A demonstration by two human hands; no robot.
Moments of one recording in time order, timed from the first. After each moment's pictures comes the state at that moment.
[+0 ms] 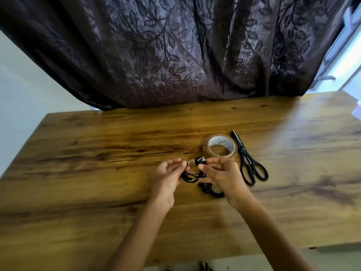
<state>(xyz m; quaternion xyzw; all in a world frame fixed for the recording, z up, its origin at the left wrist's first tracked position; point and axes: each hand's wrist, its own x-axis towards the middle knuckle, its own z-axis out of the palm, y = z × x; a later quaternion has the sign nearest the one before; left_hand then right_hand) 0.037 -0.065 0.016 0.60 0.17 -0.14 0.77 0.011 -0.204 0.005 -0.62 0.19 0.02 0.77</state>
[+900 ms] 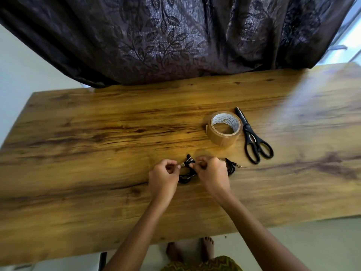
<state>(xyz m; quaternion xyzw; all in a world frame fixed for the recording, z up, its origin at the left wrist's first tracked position) 0.023 -0.039 -0.052 0.89 0.09 -0.04 0.44 0.004 -0.162 -0.043 -0.88 0.21 -0.01 0.43</state>
